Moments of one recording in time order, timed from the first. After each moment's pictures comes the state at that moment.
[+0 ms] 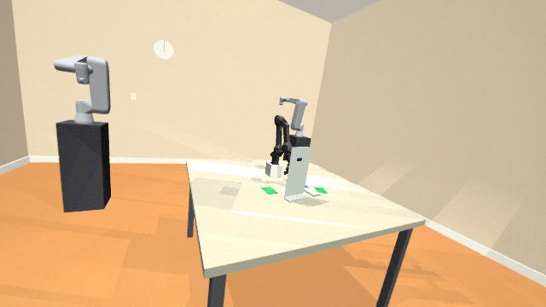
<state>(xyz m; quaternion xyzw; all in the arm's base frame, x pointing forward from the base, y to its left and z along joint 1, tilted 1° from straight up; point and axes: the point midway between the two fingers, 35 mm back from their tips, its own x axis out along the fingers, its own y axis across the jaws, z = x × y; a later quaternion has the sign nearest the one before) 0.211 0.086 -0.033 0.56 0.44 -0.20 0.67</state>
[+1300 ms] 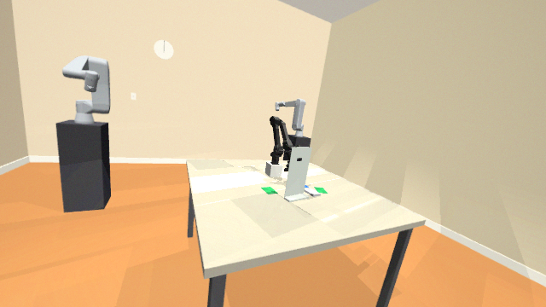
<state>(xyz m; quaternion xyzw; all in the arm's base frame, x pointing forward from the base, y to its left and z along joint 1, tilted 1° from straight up) 0.212 0.086 -0.009 0.56 0.44 -0.20 0.67</state>
